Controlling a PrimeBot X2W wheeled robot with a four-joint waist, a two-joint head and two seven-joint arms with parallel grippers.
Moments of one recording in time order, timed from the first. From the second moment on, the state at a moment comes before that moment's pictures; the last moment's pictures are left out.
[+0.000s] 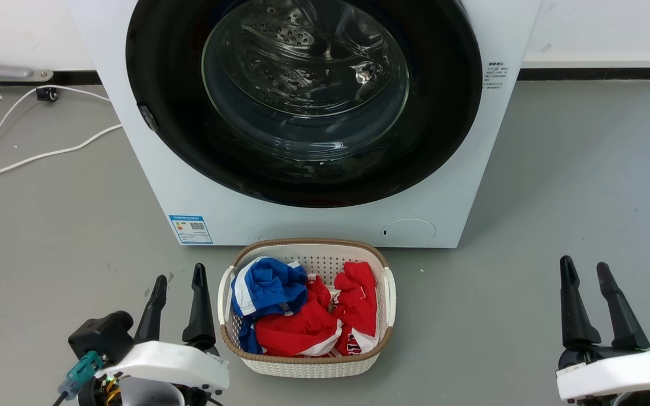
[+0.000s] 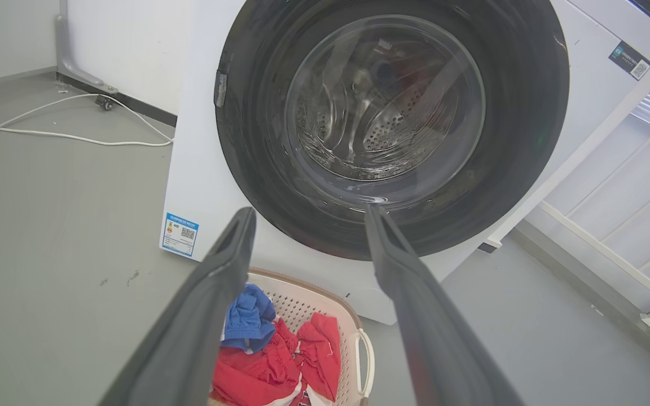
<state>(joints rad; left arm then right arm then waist) -0.01 0.10 -0.12 0.04 -0.56 0.11 -0.14 0.05 -0.05 -0.07 -0.01 0.48 0.13 -0.14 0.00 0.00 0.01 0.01</state>
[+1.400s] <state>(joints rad) 0.04 0.06 -0.12 0.03 -0.19 0.07 -0.23 0.11 -0.05 -0.07 -0.09 0.20 0.13 -0.23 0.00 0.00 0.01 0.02</state>
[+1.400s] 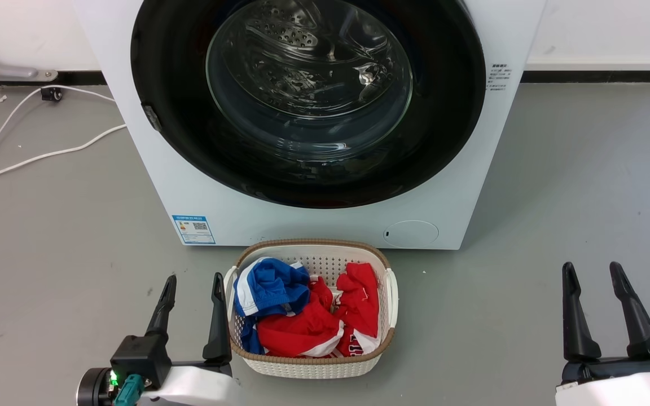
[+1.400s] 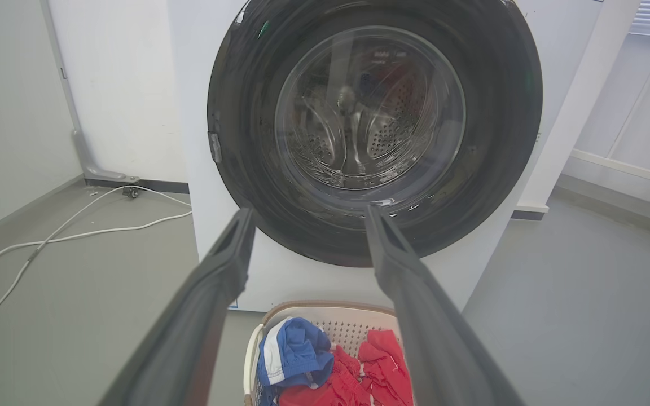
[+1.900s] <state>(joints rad) 0.05 0.05 -0.11 0.04 -0.11 0.06 -0.26 0.12 -0.05 -0.07 -0.09 0.15 0.13 -0.26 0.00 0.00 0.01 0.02</state>
